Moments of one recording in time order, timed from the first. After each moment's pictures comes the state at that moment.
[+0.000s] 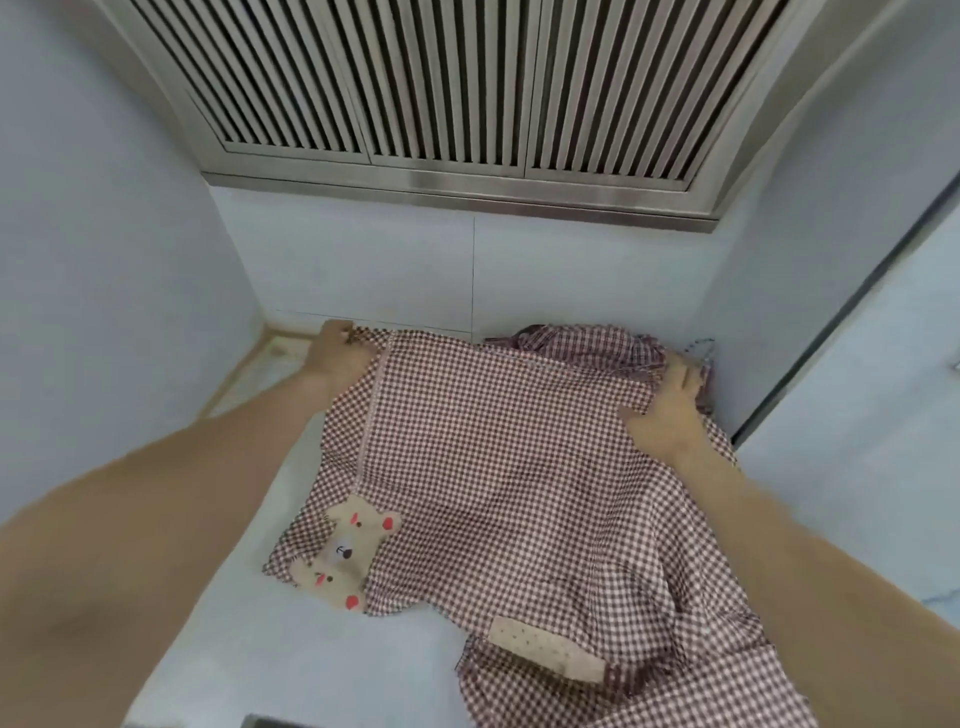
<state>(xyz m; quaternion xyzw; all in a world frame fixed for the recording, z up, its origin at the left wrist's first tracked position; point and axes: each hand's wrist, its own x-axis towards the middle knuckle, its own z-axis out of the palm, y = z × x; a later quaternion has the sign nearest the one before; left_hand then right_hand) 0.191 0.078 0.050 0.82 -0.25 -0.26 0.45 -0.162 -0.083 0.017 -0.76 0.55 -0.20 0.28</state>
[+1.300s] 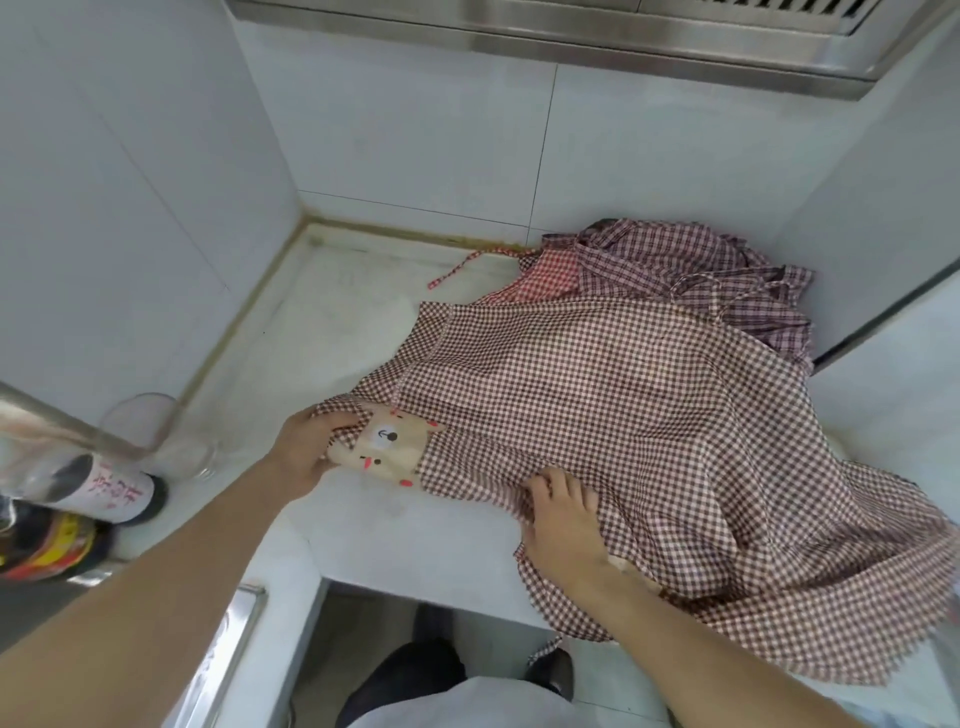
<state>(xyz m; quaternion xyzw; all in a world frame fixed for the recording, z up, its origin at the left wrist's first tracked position) 0.187 0.262 -0.086 0.70 0.00 -0.45 0.56 -0.112 0.146 -0.158 -0.91 0.40 0.05 0.10</state>
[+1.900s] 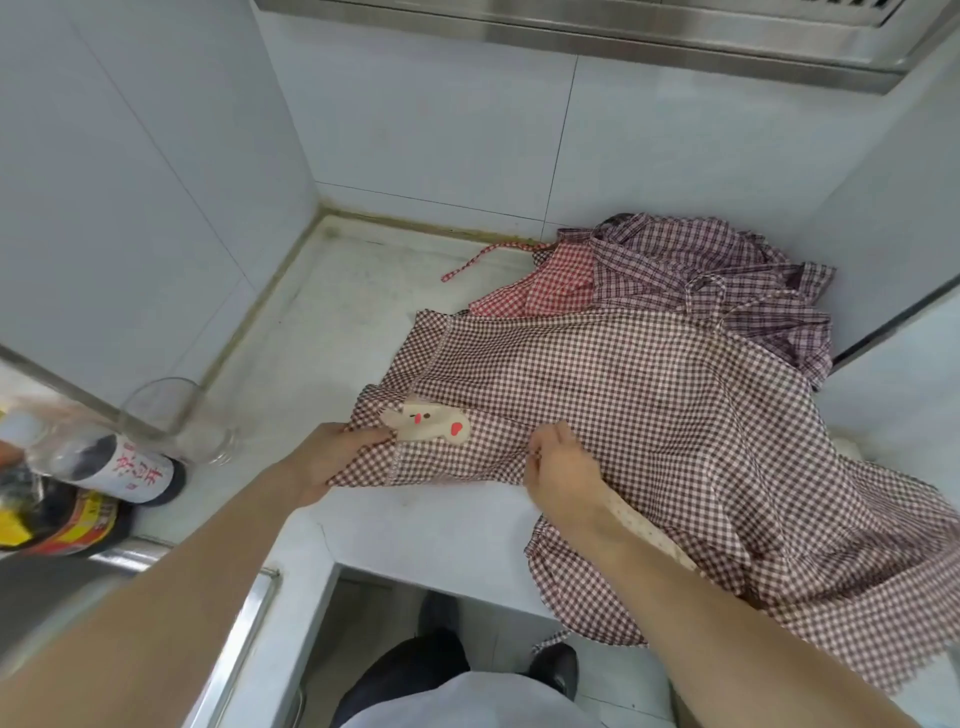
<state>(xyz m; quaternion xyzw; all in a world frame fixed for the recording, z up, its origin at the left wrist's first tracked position) 0.180 0.281 -0.092 0.73 -0.09 -0.53 0.42 -0.075 0.123 -0.126 -0.89 0.41 -0.08 0.18</state>
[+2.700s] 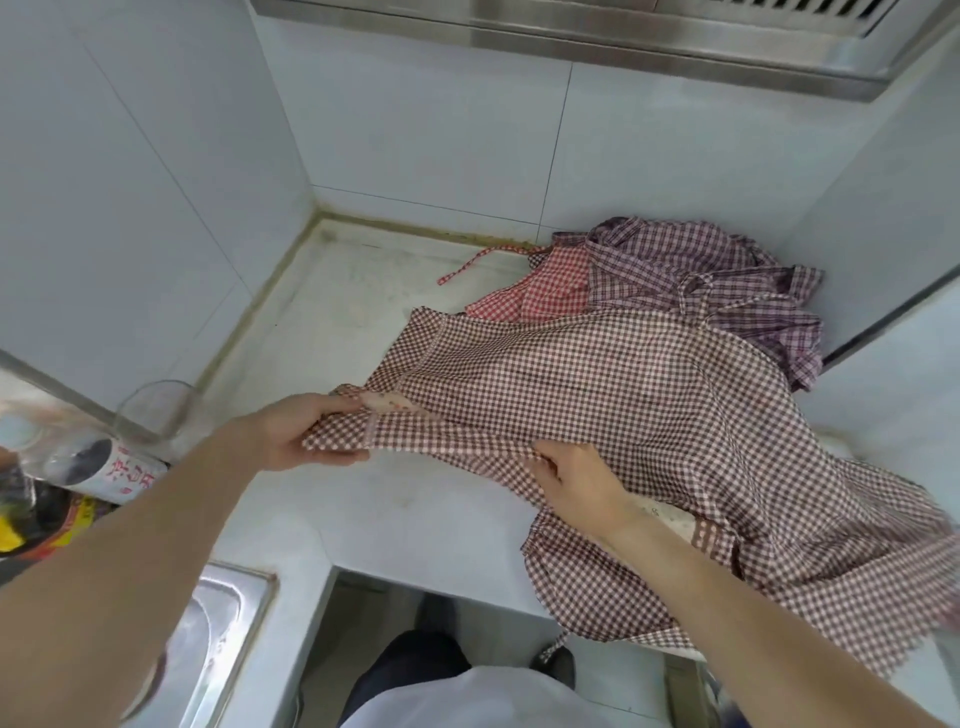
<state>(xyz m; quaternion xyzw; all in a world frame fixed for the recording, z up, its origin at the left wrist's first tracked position) 0.217 0.271 -0.055 0.68 -0.02 -0.61 0.41 -0.097 0.116 -0.085 -0.87 0.30 -0.05 0.39</state>
